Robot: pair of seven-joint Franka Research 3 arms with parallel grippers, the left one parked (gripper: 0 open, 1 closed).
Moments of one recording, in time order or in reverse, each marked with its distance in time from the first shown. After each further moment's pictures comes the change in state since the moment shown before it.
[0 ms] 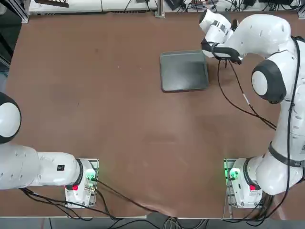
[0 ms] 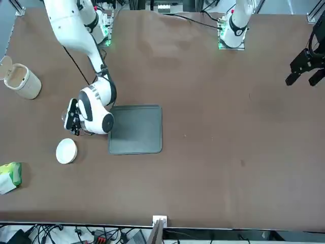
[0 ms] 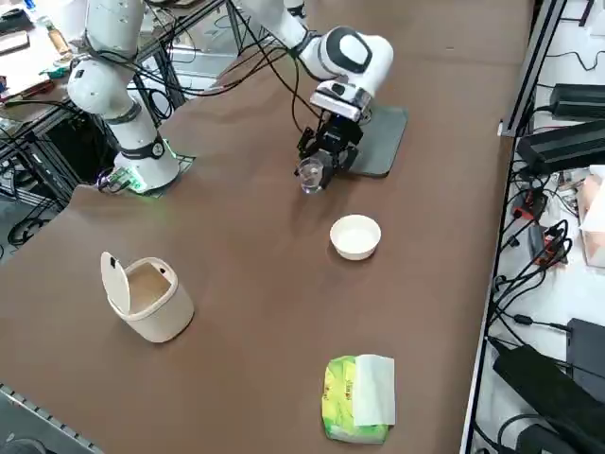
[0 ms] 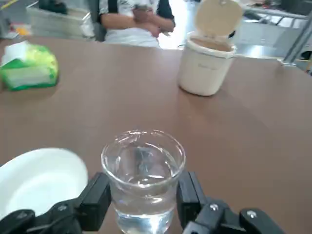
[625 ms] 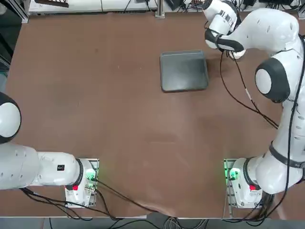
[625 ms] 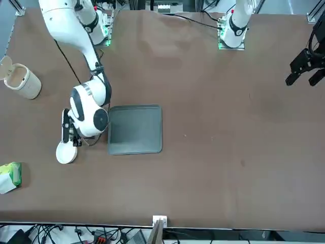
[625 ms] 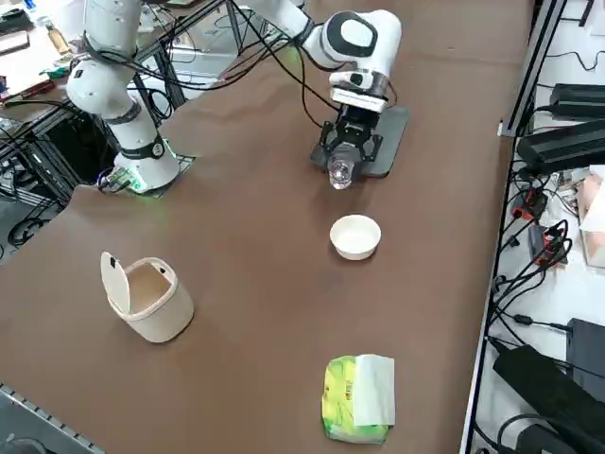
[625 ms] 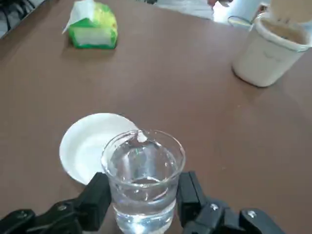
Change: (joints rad) arm -0.048 -0.012 -0.004 0.053 0.037 0.189 -0.260
